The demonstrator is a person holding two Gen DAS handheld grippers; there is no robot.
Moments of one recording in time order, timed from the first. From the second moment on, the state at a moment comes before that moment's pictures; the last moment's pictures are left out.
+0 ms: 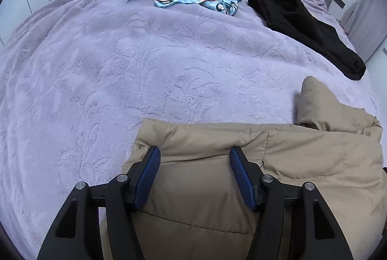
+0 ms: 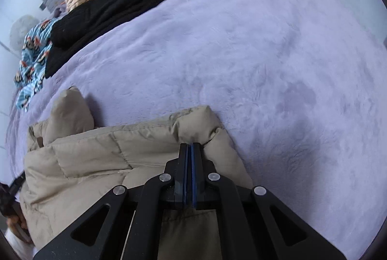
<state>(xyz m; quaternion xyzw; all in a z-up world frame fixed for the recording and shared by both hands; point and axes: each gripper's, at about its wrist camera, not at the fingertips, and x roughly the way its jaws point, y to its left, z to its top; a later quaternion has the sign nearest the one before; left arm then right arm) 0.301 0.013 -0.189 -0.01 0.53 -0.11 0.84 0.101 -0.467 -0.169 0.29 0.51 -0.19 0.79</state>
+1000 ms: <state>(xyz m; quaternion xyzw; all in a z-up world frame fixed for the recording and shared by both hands) 0.191 0.032 -0.105 0.04 0.56 -0.05 0.83 0.019 -0.382 -0.098 0.30 0.49 -0.16 0.80</state>
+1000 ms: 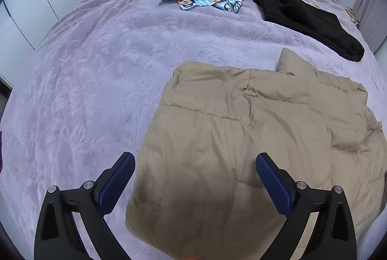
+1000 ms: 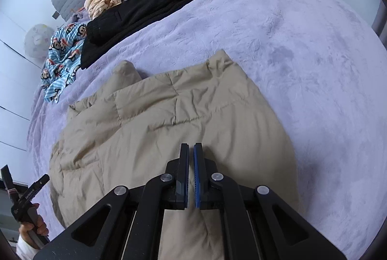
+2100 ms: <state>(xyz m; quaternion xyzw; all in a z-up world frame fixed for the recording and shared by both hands) 0.082 0.094 -0.162 -0.13 0.64 -0.13 0.74 -0.089 -0.327 -0.159 0.49 0.48 -0.10 0.72</state>
